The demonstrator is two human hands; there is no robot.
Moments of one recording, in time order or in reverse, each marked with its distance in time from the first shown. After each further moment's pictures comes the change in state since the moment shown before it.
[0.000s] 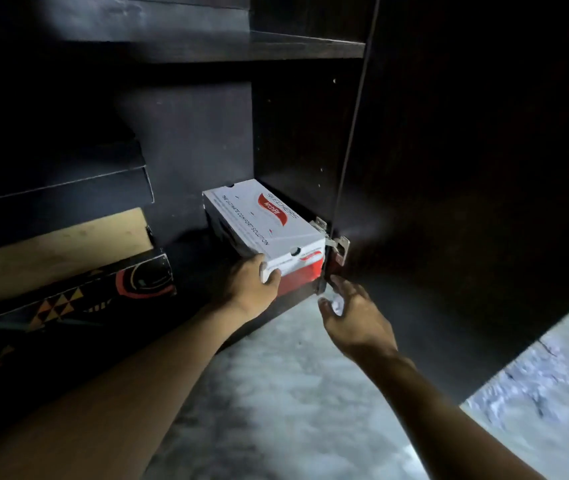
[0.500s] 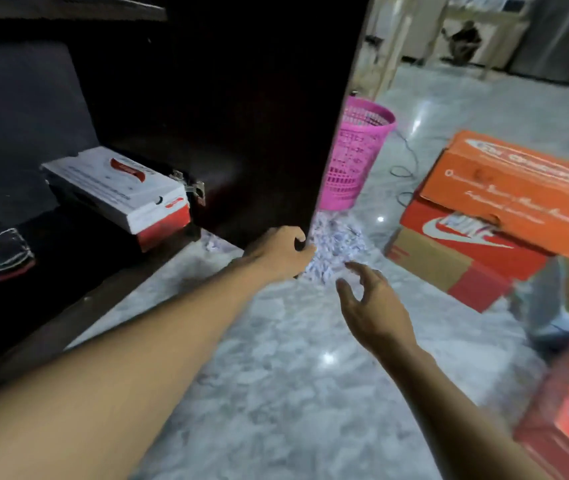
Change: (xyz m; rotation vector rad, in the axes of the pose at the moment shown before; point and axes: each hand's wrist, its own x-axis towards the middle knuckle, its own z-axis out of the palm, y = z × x) left_hand -0.173 0.167 0.057 0.034 -0.543 0.477; right_hand -0.250 0.080 -0.110 -0.022 0.403 0.381
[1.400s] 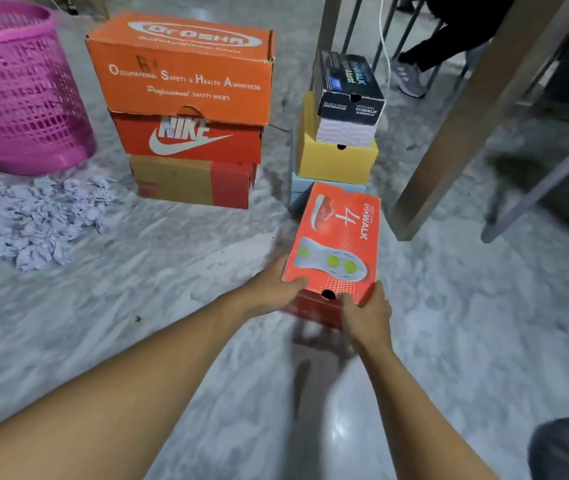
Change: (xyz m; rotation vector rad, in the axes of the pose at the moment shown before) left_hand -0.094 0.262 0.338 -0.291 -0.843 0.279; right_hand -0.153 0.366 -0.128 0.375 0.487 0.946
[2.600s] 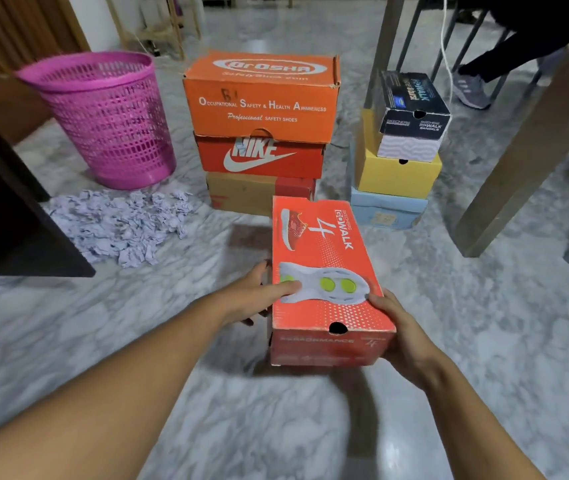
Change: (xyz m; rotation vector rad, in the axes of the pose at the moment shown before) left_hand -0.072 -0.043 -0.088 0.052 0.087 -0.309; right_hand -0.013 -0.006 0.009 0.591 -0.742 0.008
